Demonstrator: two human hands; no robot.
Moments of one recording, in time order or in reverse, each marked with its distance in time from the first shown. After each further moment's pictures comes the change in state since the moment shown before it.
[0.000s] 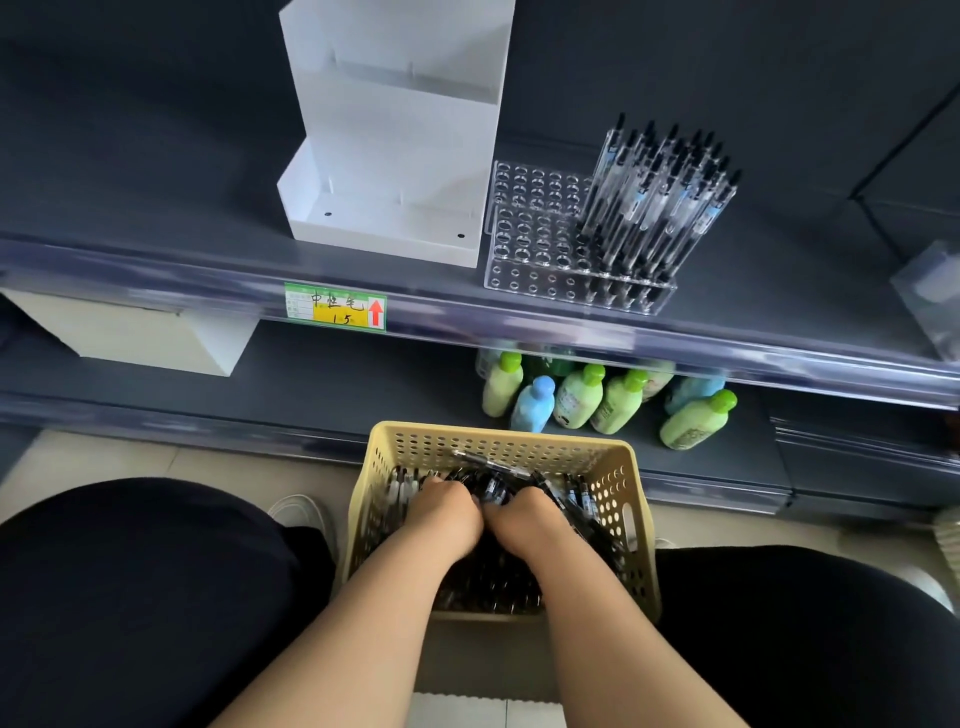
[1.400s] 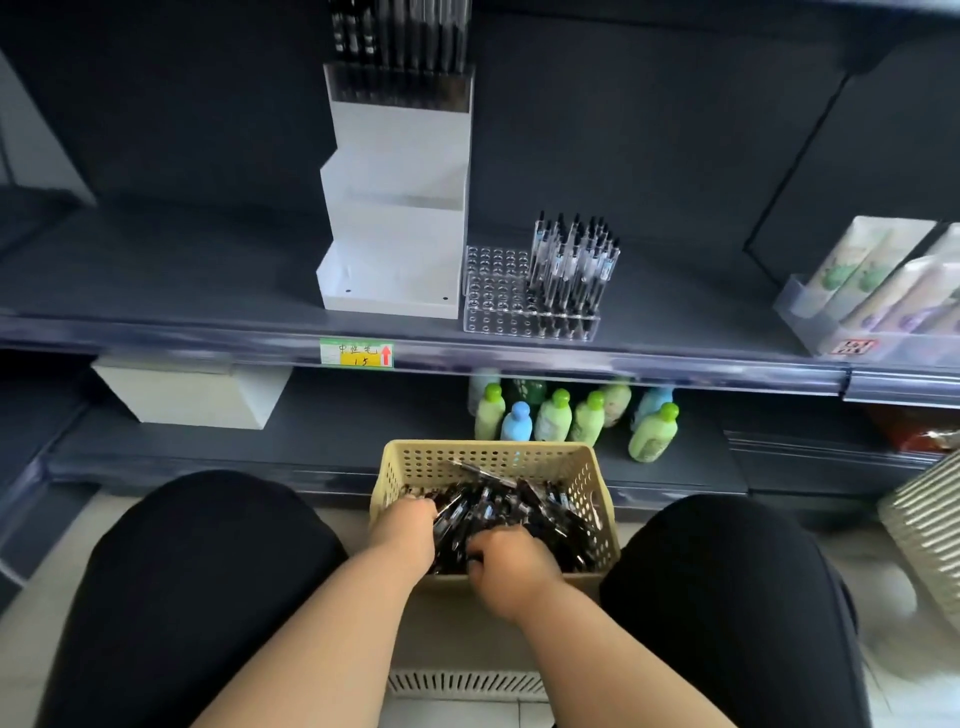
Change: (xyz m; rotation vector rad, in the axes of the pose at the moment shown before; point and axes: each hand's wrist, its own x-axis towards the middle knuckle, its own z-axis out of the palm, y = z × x) left_hand -0.063 -0.044 -0.010 0.201 0.222 0.130; right_hand -0.097 0.039 0.017 -0.441 0.160 -0.513
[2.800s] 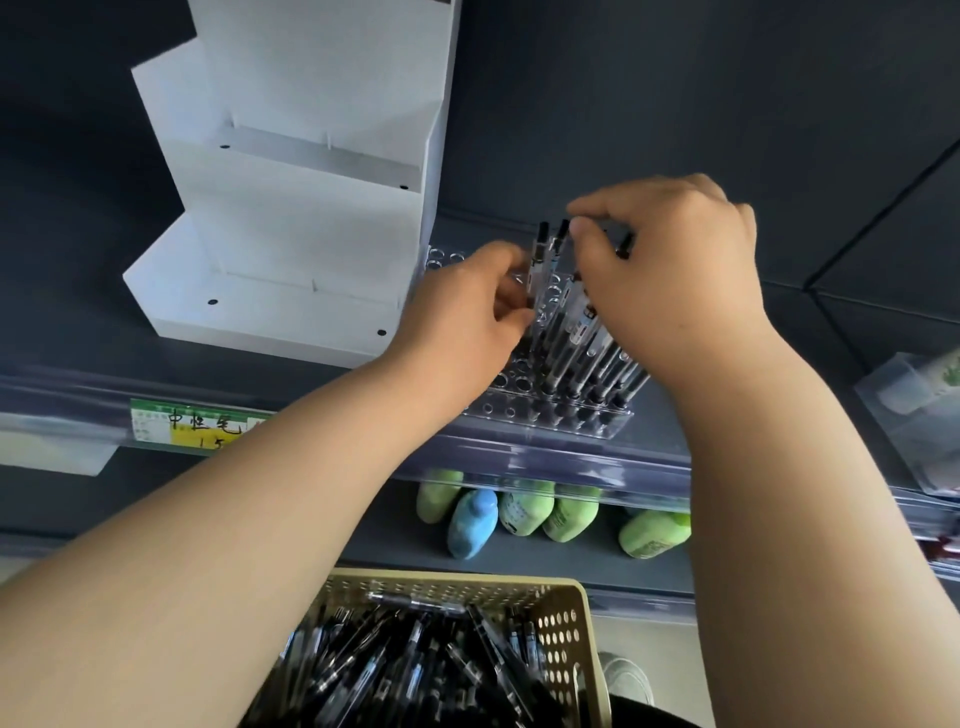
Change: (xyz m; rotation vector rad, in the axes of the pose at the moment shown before) left_hand 0.144 0.123 -0.204 -0.710 0.564 0.504; right_hand 0.133 0.031 -0.290 -0.104 1.023 -0.195
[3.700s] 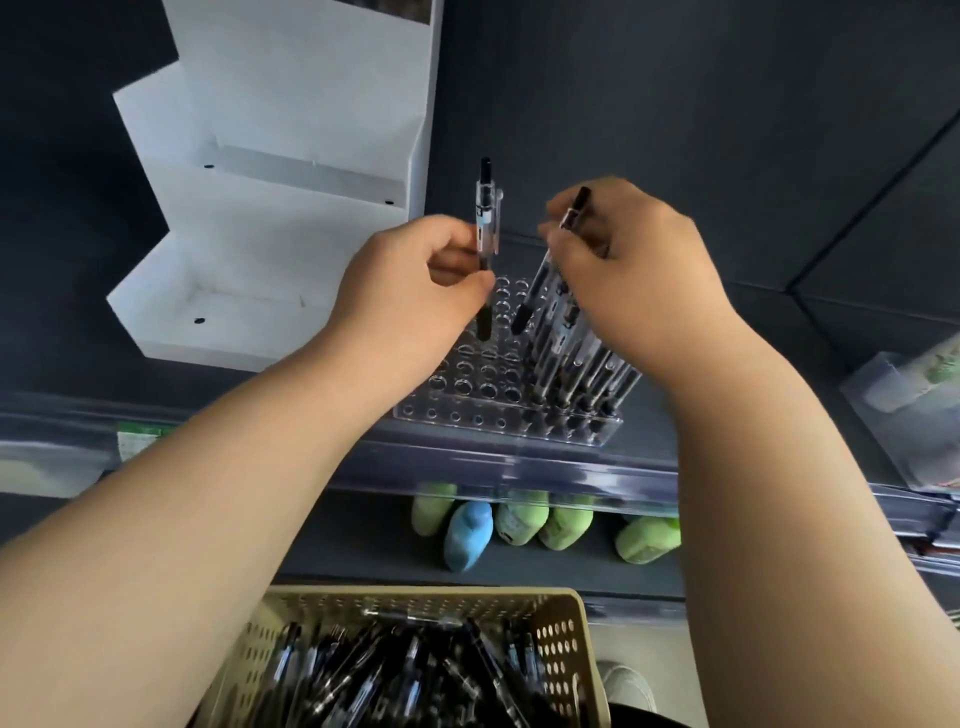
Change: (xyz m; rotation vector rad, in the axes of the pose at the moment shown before) left_hand 0.001 0.008 -0.033 -0.223 0.101 -0.079; right_hand 0.007 -0.003 0.000 0.274 -0.173 0.128
